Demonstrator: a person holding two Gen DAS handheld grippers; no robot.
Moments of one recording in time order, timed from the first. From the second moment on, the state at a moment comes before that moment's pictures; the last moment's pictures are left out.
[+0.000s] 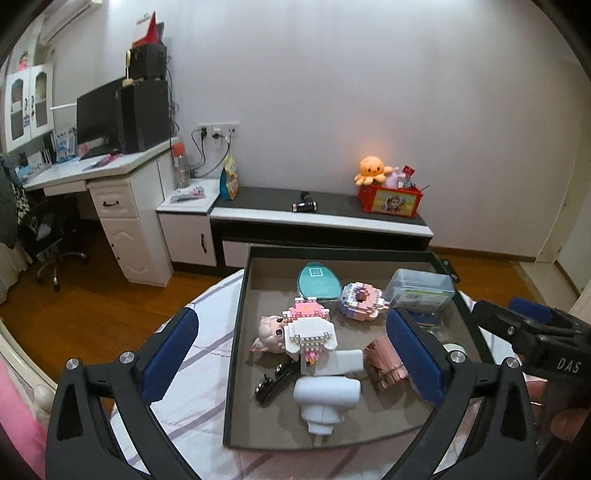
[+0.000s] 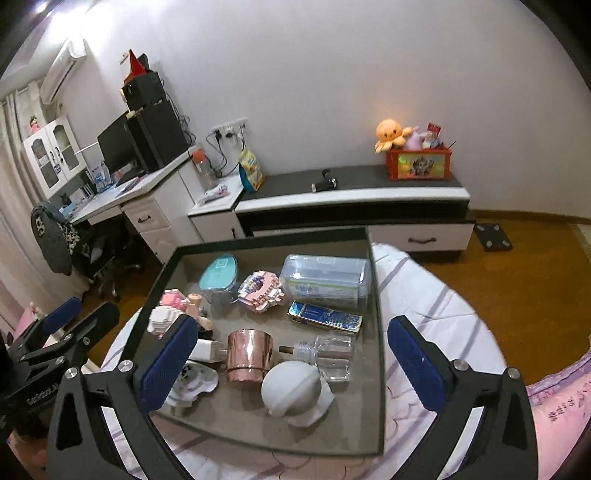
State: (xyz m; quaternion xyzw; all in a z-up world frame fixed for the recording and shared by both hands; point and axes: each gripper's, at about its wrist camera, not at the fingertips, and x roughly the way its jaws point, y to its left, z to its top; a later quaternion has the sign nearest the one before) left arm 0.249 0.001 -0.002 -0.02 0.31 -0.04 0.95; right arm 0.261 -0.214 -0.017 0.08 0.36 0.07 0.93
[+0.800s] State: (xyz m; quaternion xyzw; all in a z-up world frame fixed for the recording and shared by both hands) left arm 0.092 0.007 0.061 -0.02 0.24 -0.02 0.97; right arm 0.097 -0.202 0.035 0.01 0.28 0.01 0.96
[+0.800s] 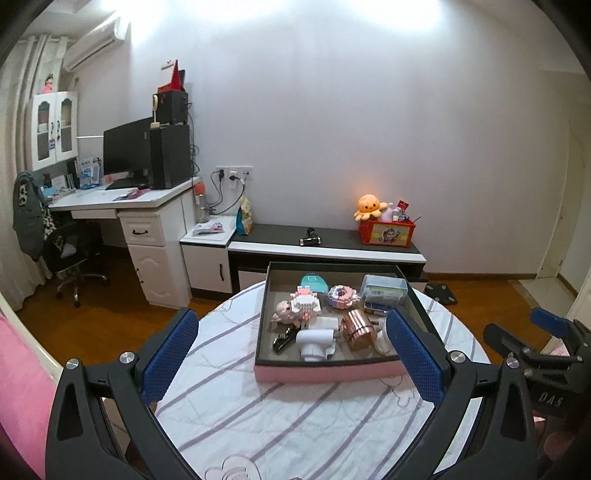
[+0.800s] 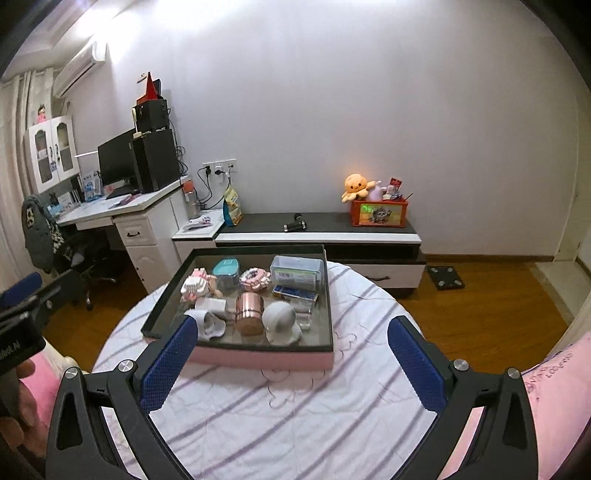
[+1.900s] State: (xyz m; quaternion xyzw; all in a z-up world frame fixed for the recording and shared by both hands) left arm 0.050 -0.003 0.054 -0.01 0.24 -0.03 0.97; right arm 0.062 -0.187 0.033 0.00 0.26 0.00 0.96
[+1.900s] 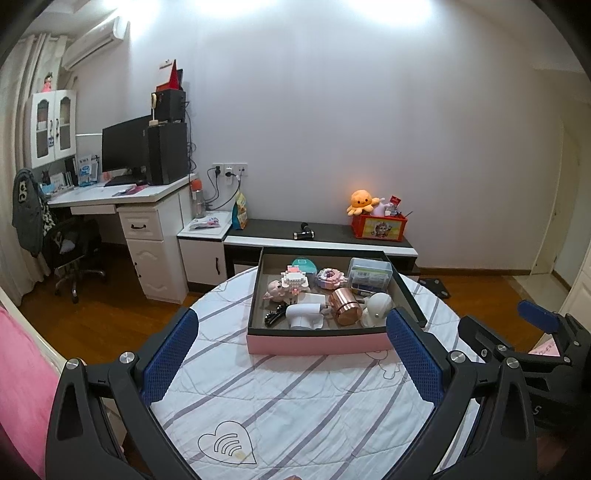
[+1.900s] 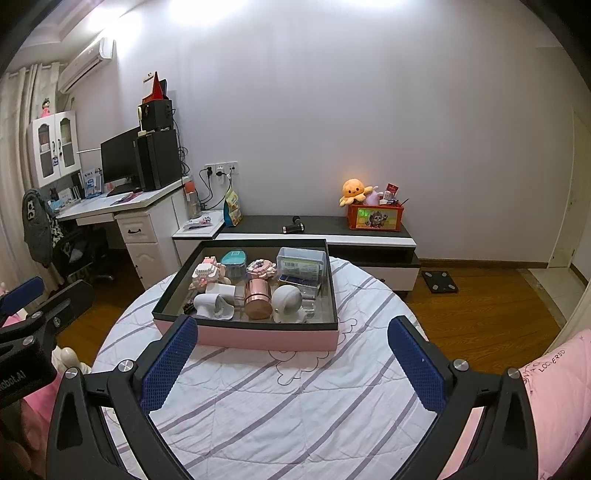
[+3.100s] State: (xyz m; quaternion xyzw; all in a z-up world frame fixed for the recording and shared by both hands) left arm 0.055 -0.010 0.055 -0.03 0.22 -0.04 0.97; right arm 0.069 -0.190 0.026 0.00 0.27 -0.01 0.96
